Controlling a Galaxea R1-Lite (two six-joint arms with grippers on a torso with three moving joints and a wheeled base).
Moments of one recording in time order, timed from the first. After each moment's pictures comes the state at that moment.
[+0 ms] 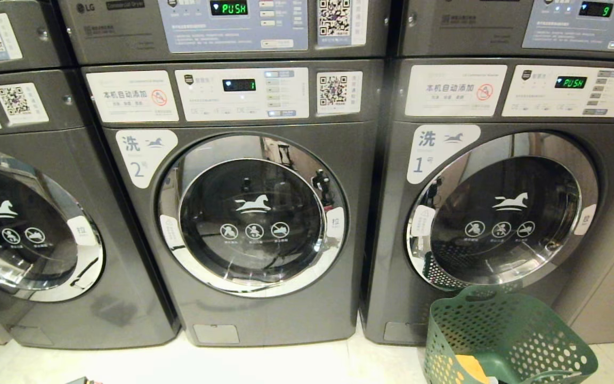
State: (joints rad) left arm 0.00 0.00 0.00 0.01 -0.02 0.03; right arm 0.00 0.00 0.00 0.00 0.06 -0.13
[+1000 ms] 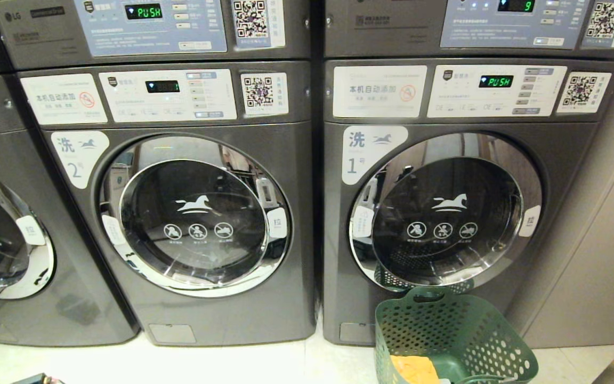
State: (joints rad) left arm 0.00 0.00 0.00 0.01 -0.02 0.03; right arm 0.00 0.00 0.00 0.00 0.06 -0.12
